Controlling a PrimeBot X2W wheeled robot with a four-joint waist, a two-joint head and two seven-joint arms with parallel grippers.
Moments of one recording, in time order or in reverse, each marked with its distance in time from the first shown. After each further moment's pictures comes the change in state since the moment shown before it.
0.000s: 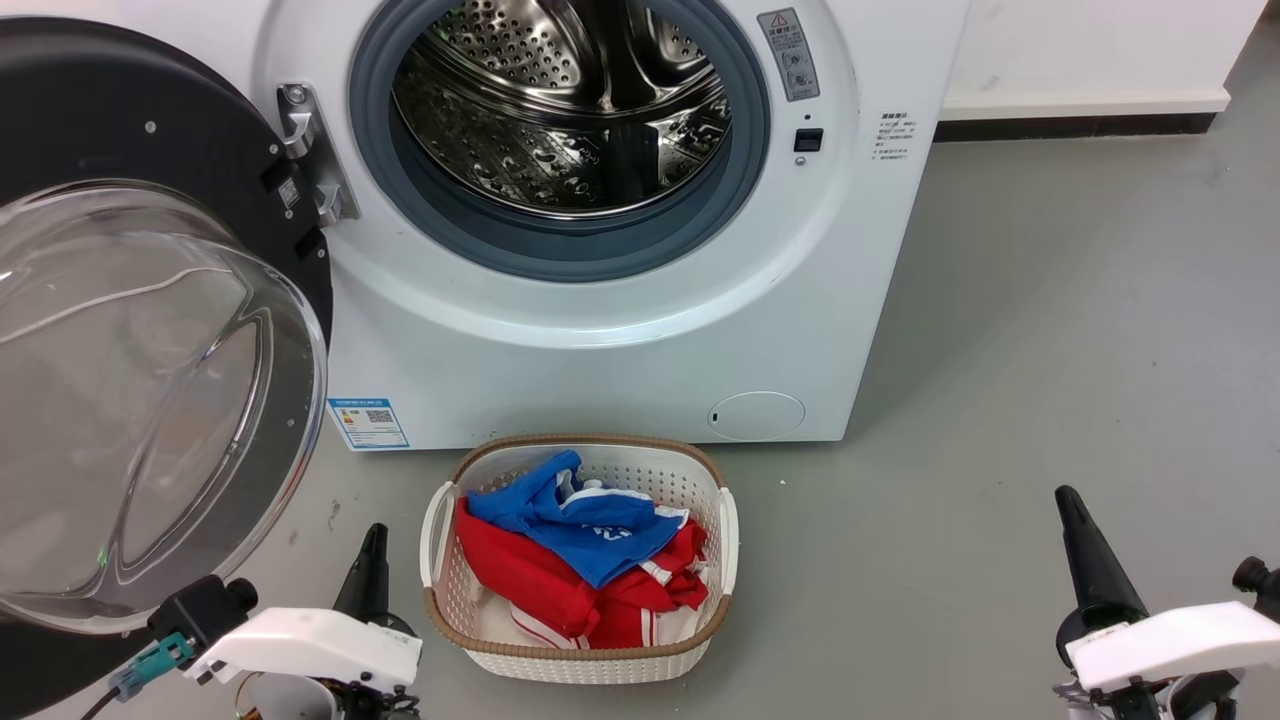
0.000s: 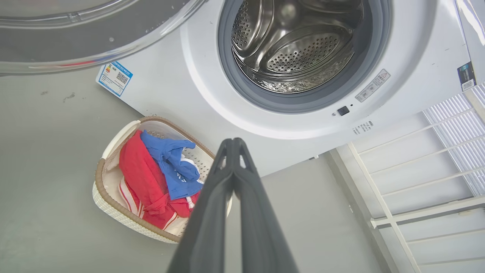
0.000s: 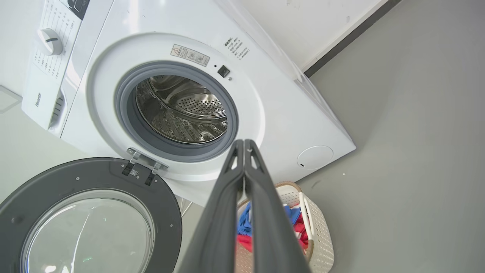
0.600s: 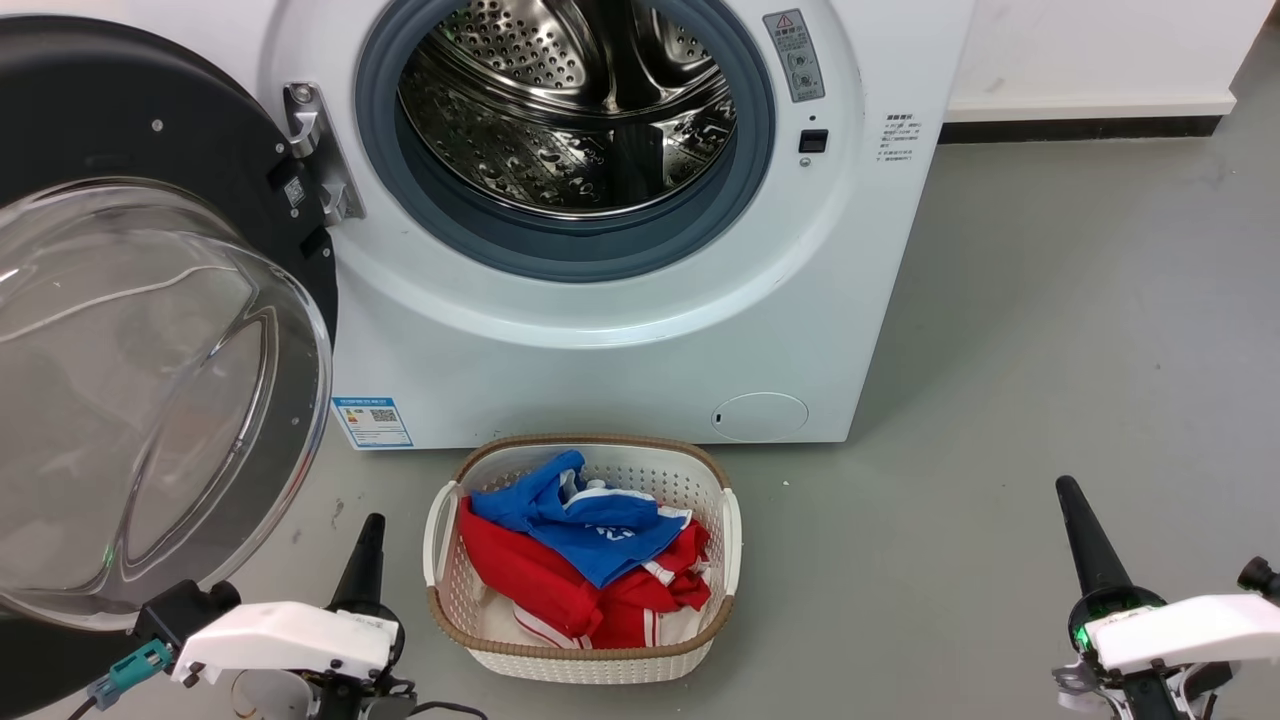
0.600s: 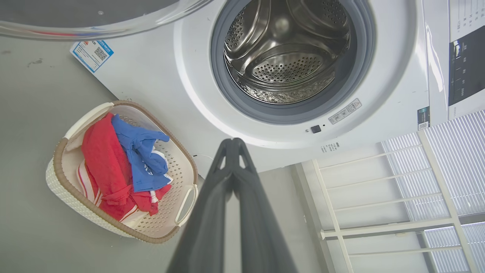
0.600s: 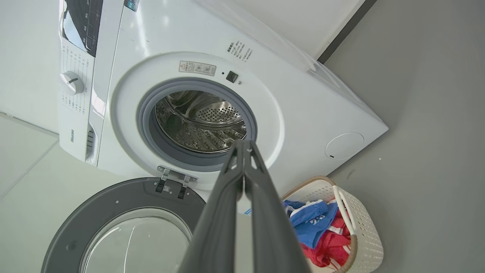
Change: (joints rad) left arm -0.009 -0.031 0.066 0.002 -0.170 -0.054 0.053; right arm -0.028 0.007 -0.012 0.032 0.205 0.000 0.026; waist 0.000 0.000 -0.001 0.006
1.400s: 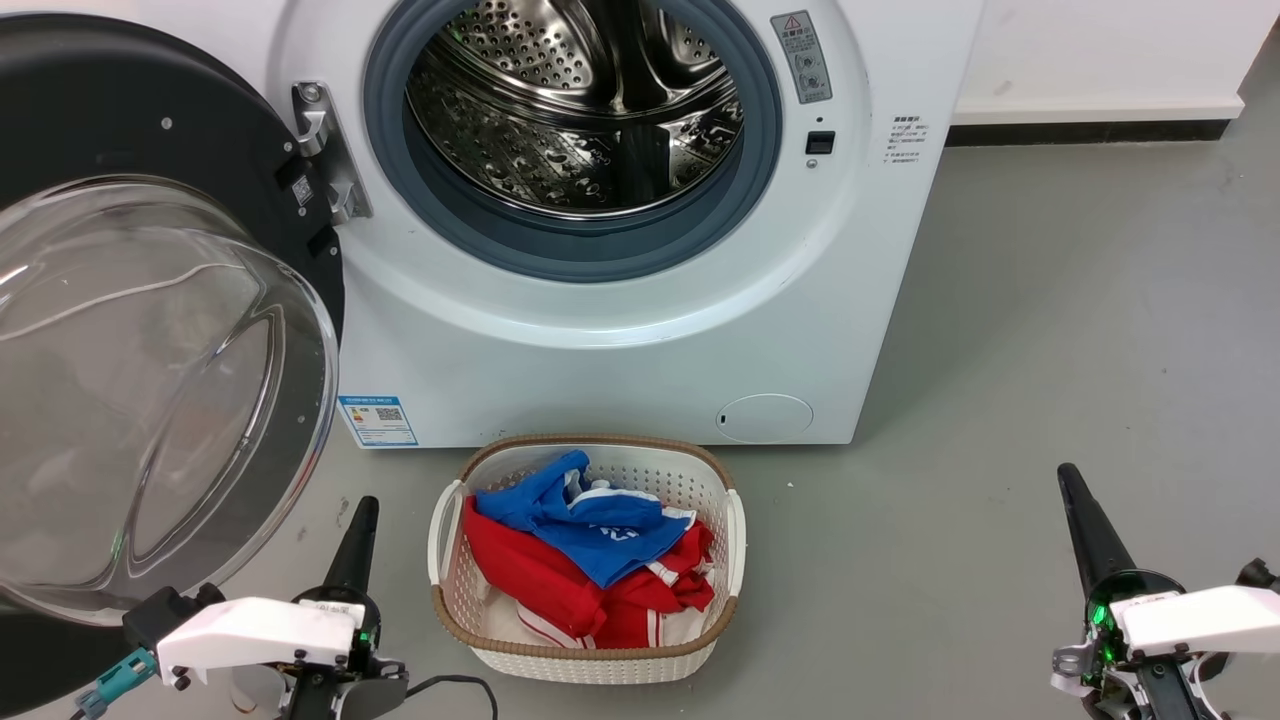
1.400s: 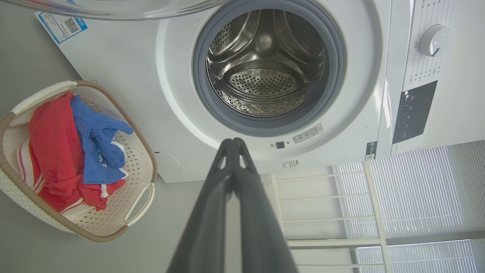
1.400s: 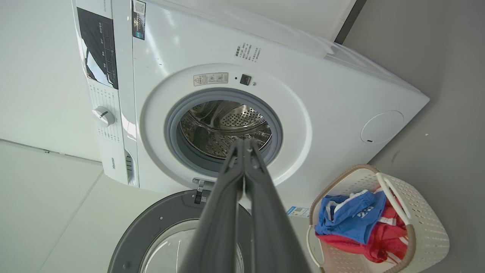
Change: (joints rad) left arm -0.014 -0.034 0.072 0.003 -0.179 -0.059 0.055; right arm -0.032 0.007 -0.013 0.032 0.220 0.000 0.025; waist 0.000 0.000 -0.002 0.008
